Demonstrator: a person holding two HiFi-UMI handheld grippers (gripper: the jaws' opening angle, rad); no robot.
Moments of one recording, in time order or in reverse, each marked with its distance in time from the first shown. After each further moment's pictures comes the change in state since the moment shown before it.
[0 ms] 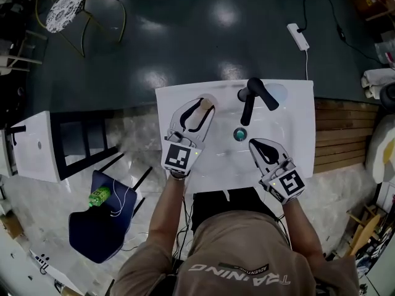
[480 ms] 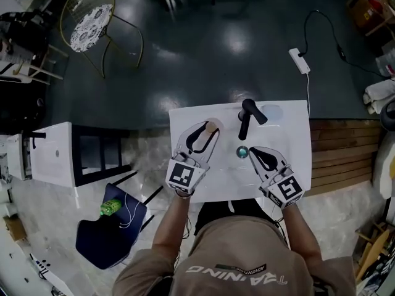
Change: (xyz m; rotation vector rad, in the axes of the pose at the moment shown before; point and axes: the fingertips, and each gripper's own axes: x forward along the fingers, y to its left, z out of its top) left arm -0.021 -0.021 0.062 -0.002 -0.004 -0.006; right arm -0.014 0.002 0.053 -0.064 -0.096 0.023
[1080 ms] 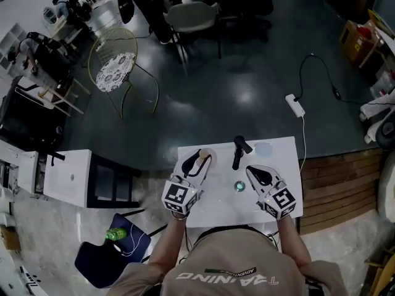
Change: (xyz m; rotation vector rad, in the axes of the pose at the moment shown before) left arm -0.026 -0.010 0.085 0.000 0.009 0.067; right arm -0.034 -0.006 0.060 -0.053 -0.107 0.019
